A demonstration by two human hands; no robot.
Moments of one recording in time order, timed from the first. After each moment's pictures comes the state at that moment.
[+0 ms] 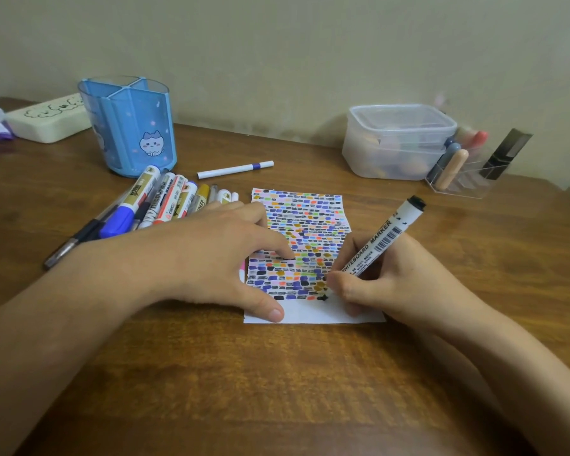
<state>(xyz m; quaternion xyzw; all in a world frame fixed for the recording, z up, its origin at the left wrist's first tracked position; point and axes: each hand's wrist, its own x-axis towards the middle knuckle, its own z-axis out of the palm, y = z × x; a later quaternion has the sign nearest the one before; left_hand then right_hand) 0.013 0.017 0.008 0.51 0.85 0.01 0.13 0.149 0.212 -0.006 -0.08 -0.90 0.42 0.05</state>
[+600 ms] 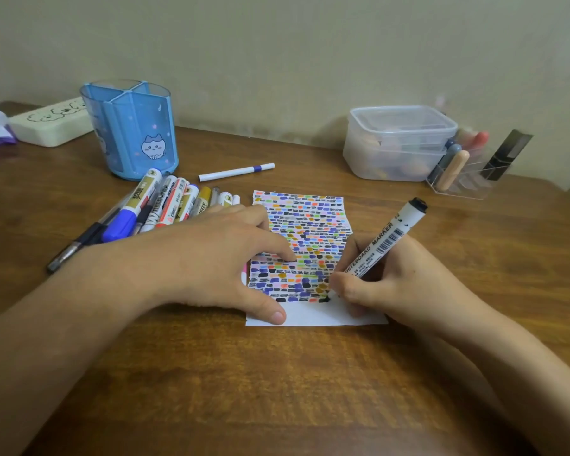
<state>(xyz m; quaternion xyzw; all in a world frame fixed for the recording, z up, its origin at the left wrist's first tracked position) 0.013 0.017 0.007 0.51 0.85 0.01 0.13 0.149 0.211 -0.005 -0.08 -0.91 0.41 0.05</state>
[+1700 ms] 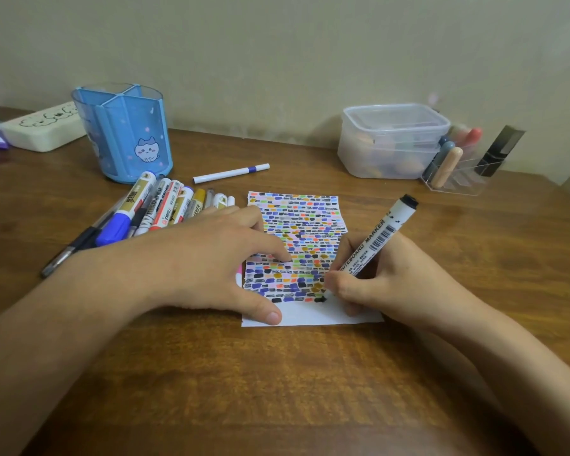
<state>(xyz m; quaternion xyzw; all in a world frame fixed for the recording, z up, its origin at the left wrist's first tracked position) 0.011 0.018 0.006 0.52 0.85 0.01 0.13 0.148 0.213 -0.009 -0.09 -0.90 0.43 0.05</state>
